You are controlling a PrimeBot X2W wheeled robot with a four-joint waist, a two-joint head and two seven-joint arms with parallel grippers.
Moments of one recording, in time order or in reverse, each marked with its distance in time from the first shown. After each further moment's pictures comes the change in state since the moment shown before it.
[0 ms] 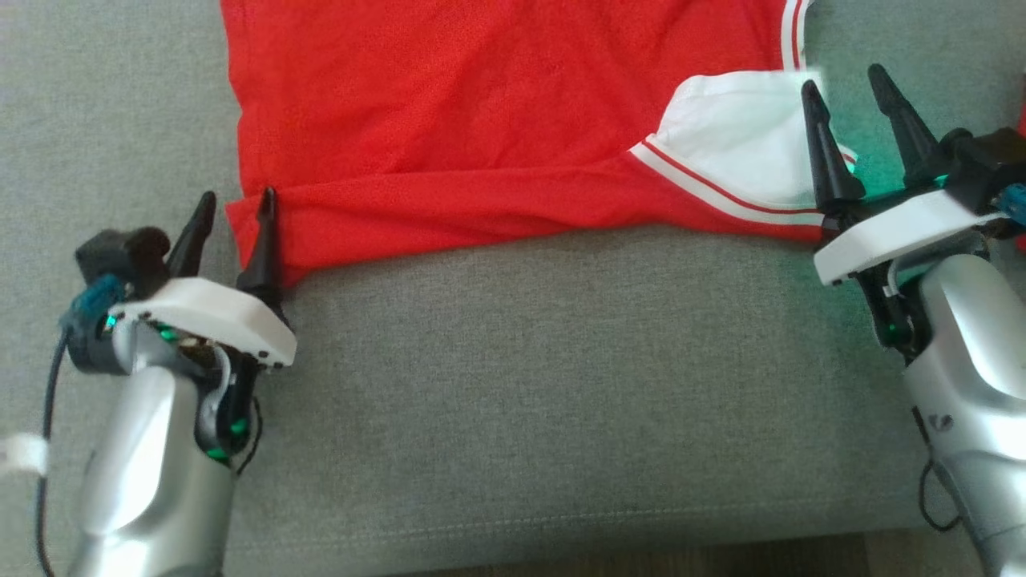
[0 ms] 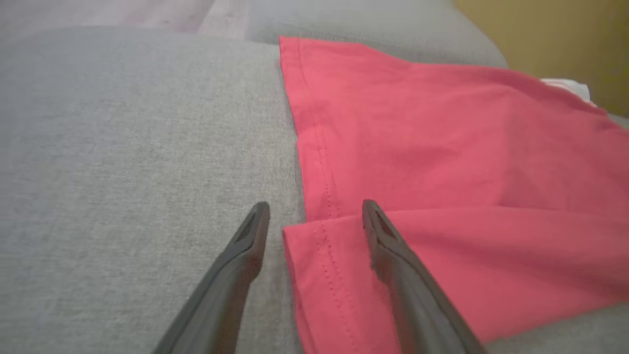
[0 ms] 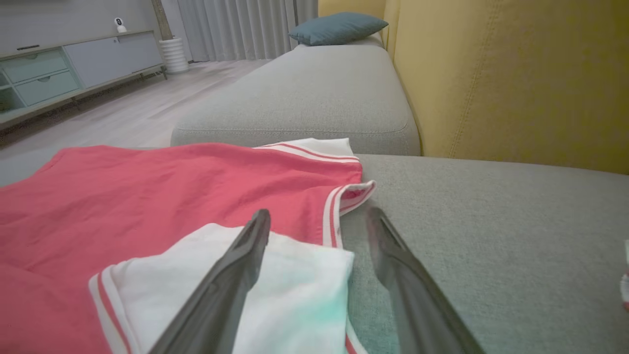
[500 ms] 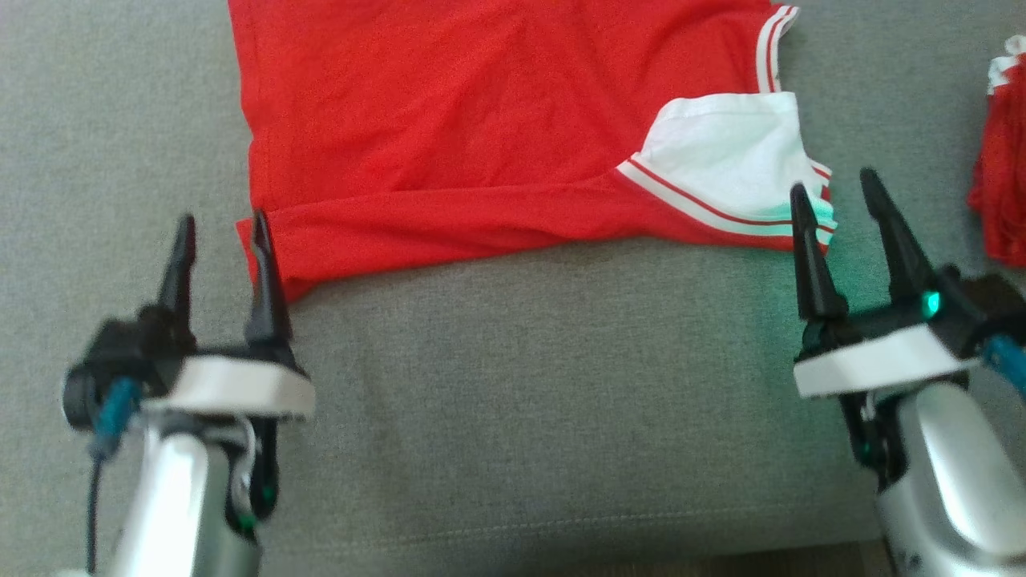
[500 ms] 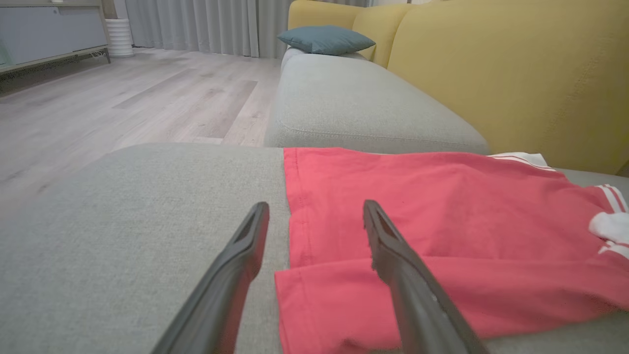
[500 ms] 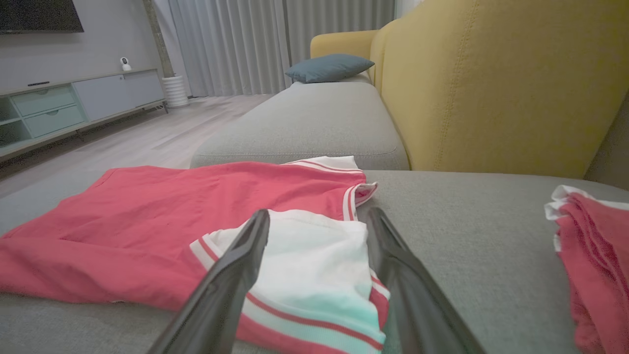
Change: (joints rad) left arm 0.175 -0.049 0.014 -0.240 0.135 0.116 -0.180; right arm 0.331 0.120 -0.182 -0.325 -0.174 0.000 -0.010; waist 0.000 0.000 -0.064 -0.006
